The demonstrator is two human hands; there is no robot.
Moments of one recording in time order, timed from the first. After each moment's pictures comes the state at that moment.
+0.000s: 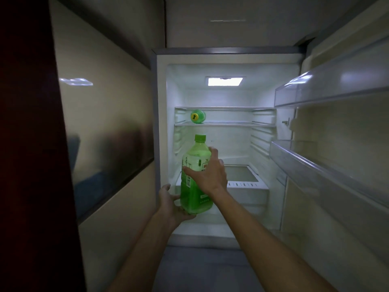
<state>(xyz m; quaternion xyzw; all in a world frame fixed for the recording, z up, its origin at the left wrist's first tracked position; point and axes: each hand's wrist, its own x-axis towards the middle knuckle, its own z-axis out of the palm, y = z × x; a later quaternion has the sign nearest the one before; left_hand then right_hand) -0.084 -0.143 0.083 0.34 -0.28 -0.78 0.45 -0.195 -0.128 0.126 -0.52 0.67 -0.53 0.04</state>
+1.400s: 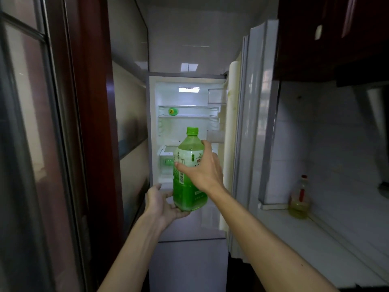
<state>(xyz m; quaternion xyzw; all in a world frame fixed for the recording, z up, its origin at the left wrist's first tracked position) 0.061 0.290 0.086 0.33 -0.30 -0.80 0.40 -0.049 0.327 0.133 -0.51 0.69 -0.52 -0.01</state>
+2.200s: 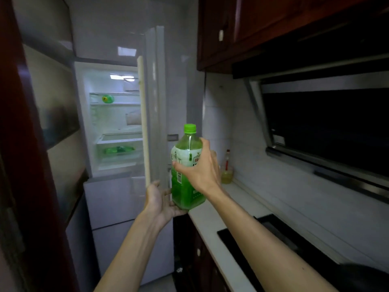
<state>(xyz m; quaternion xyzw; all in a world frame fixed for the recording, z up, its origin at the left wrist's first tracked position) -0.005 0.502 0.065 0.28 -0.37 -0.85 0.26 -0.094 0.572 0.108 -0.40 0.75 -0.52 -0.10</state>
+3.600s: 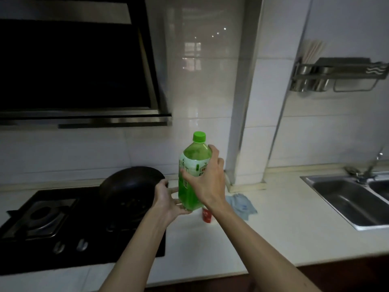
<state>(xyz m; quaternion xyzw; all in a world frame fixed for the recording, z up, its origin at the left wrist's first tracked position) -0.083 0.986 -0.060 0.10 -0.48 -0.78 -0.38 -0.018 1.079 -0.029 0.20 0.82 -0.40 -0.36</state>
